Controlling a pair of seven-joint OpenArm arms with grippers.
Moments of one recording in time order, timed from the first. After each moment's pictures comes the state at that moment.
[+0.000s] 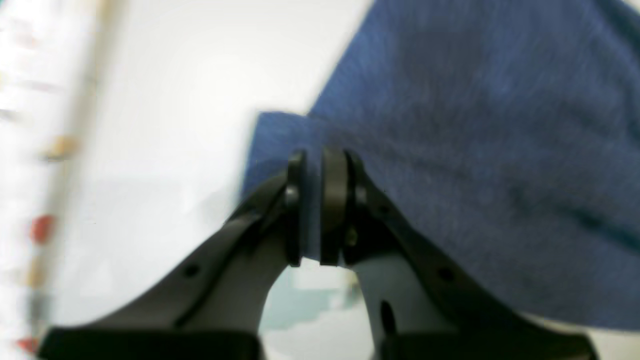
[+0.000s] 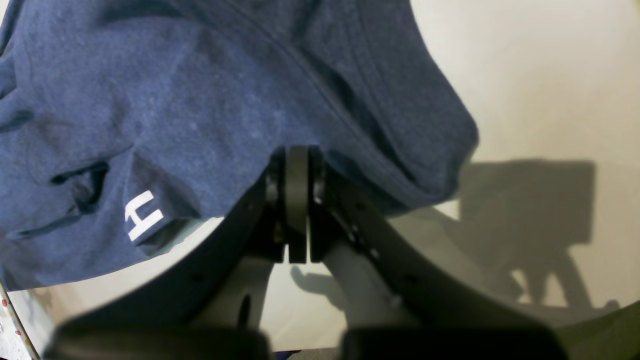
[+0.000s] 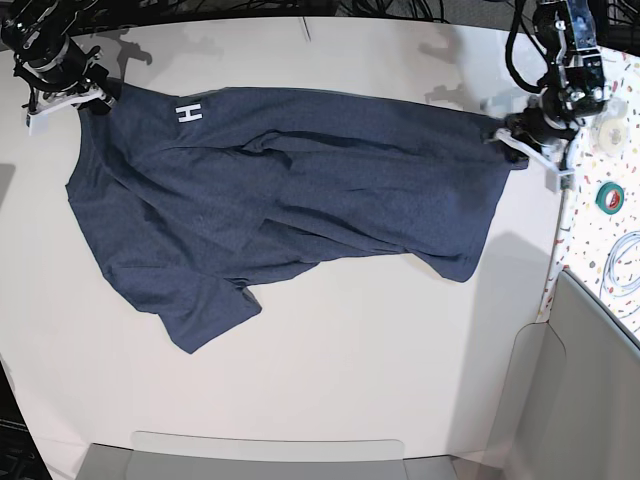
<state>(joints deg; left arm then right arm) 18.9 -19.6 -19.3 102.0 -32.7 -2.5 59.2 -19.4 1.3 51.1 112.4 44.4 14.3 -79.4</state>
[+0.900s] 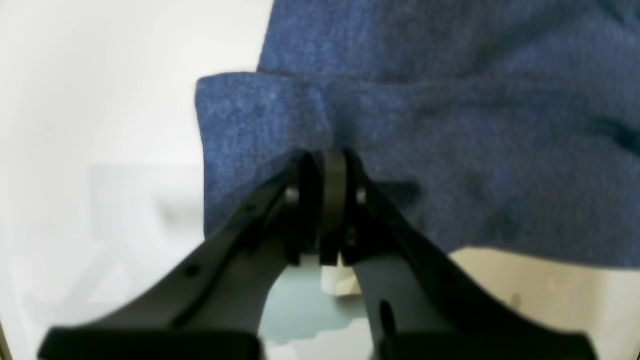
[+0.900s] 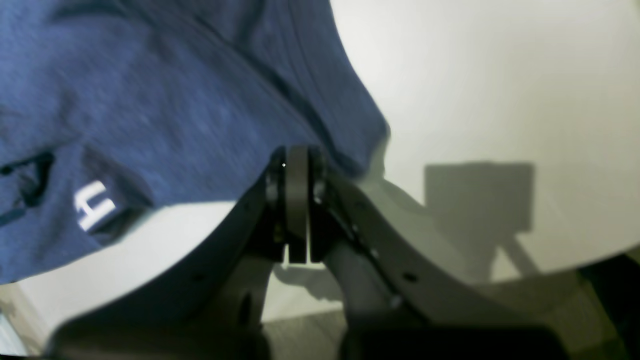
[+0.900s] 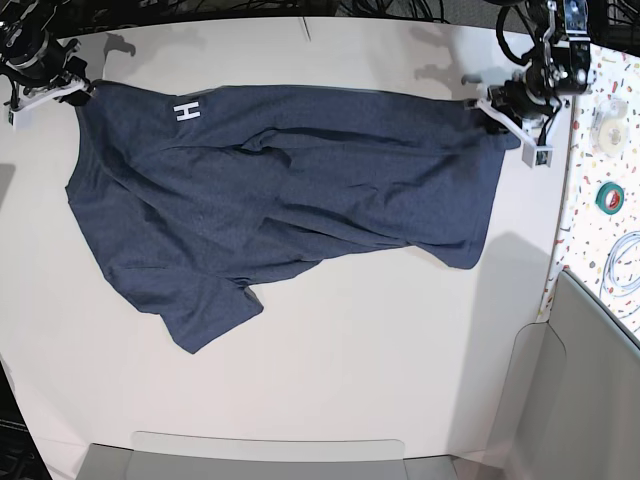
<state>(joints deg) 27.3 -21.3 -14.0 105.4 -32.7 -2.7 56.5 -23.8 7.6 51.1 112.5 44.5 14.1 -79.3</state>
